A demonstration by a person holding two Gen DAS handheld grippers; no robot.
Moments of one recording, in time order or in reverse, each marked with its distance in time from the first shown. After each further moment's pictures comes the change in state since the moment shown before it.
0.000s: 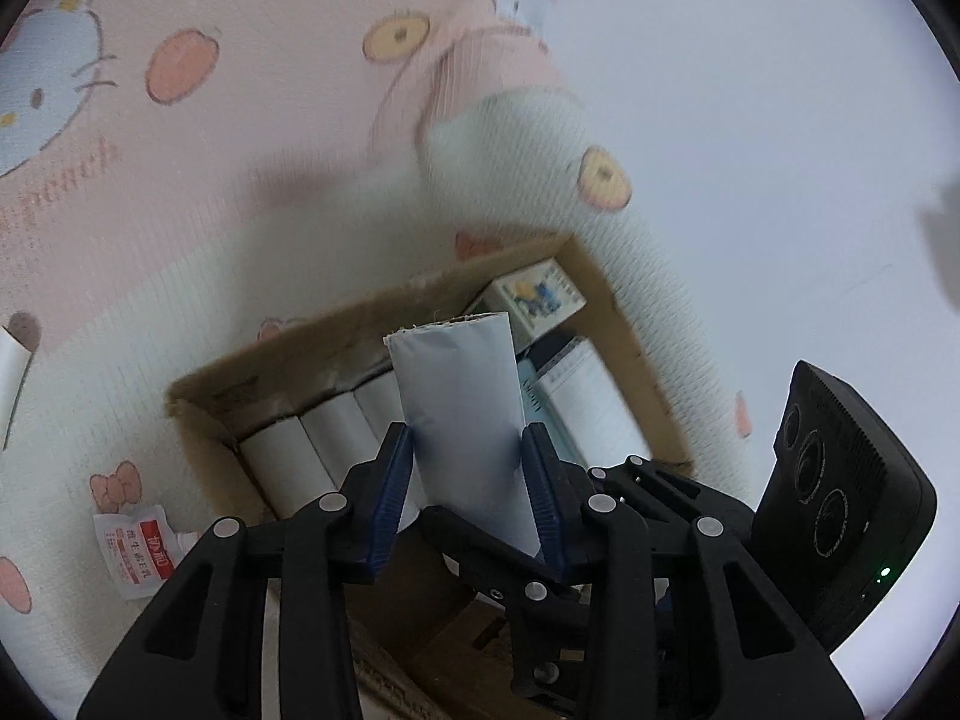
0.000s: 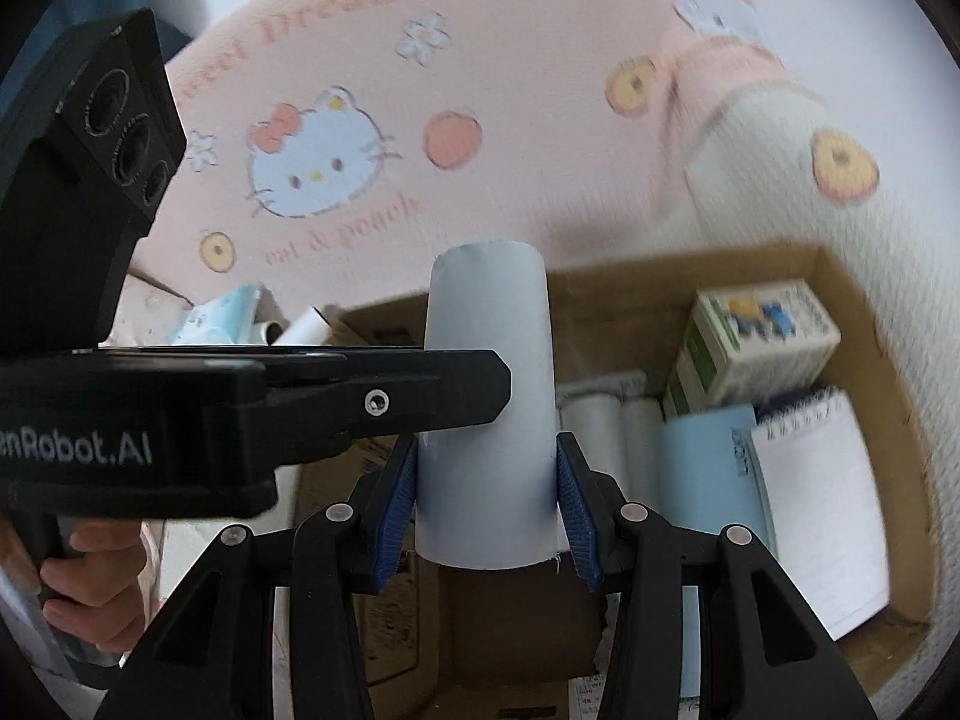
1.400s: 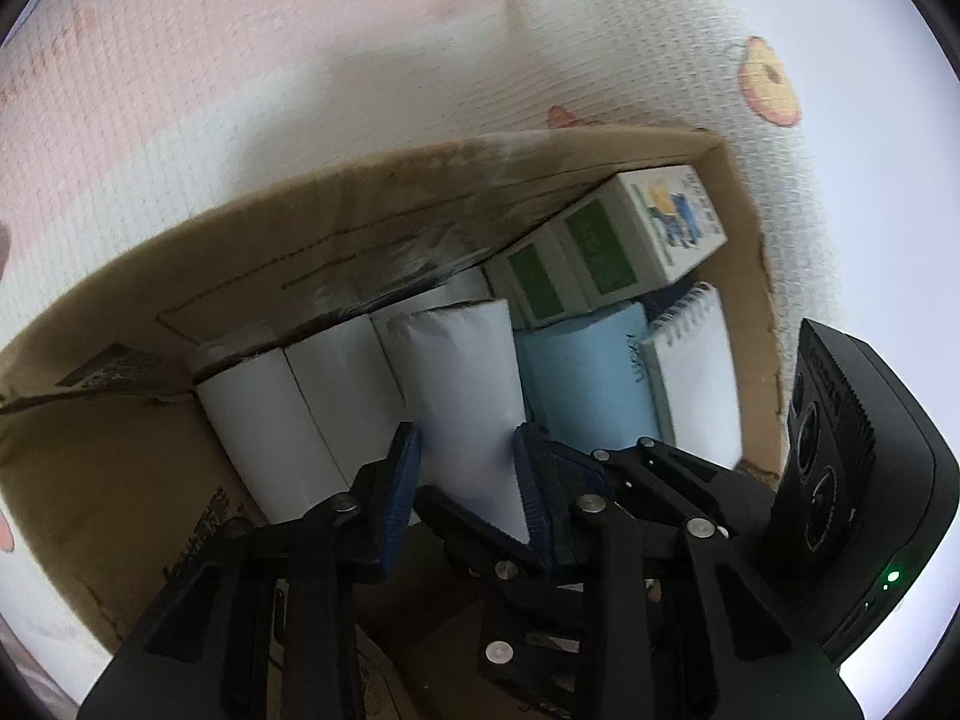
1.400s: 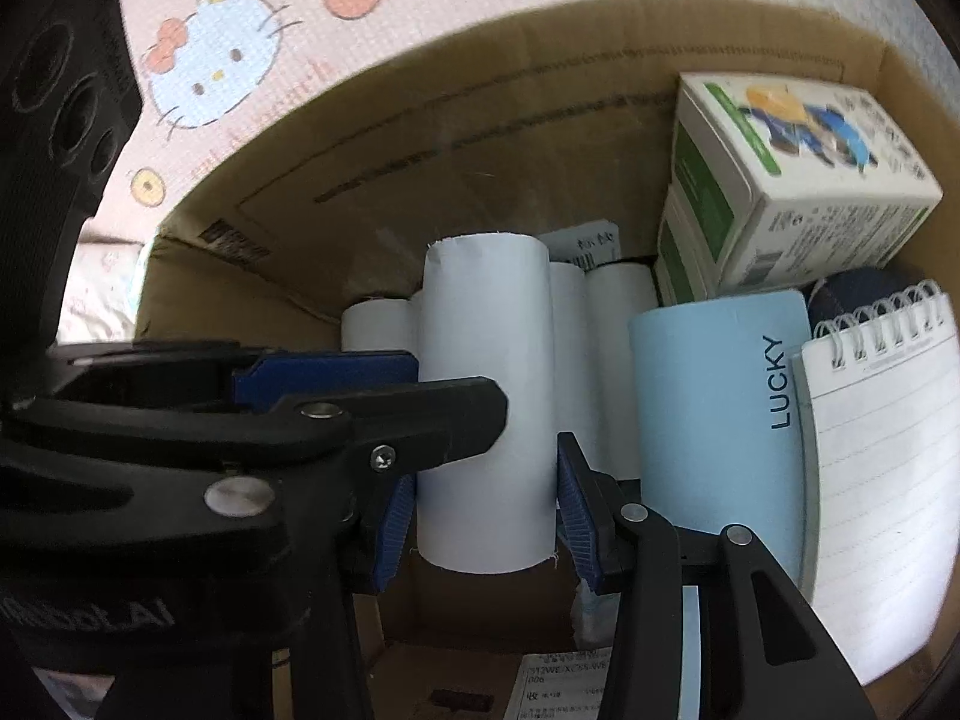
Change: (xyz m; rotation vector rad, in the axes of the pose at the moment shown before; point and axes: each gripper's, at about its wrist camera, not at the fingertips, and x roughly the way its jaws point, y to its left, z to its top) left arm 0.099 0.020 0.006 -0.168 0.290 0.137; right arm 0.069 -0.069 -0.011 0.105 0.361 0.047
